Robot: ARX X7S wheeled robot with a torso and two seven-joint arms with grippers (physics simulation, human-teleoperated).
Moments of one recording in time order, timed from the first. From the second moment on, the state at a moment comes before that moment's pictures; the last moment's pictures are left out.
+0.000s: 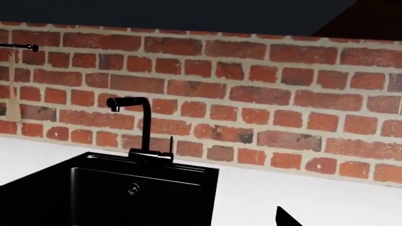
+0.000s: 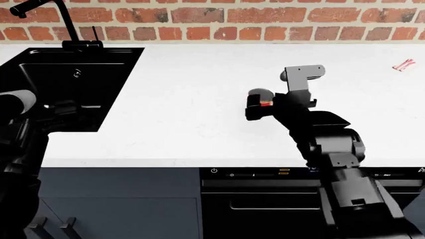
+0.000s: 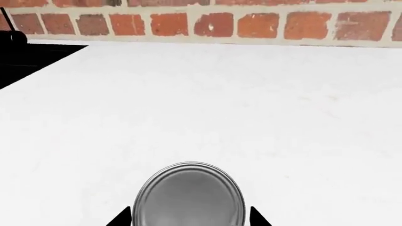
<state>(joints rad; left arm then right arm) -0.42 -0.40 -0.28 0.51 -0.52 -0.72 -0.15 1.13 0.17 -0.27 0.85 0.33 0.51 -0.19</state>
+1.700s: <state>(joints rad) -0.49 -0.42 -0.21 0.48 -0.53 -0.68 -0.13 0.98 0.40 0.07 -0.63 1.01 1.41 0.50</state>
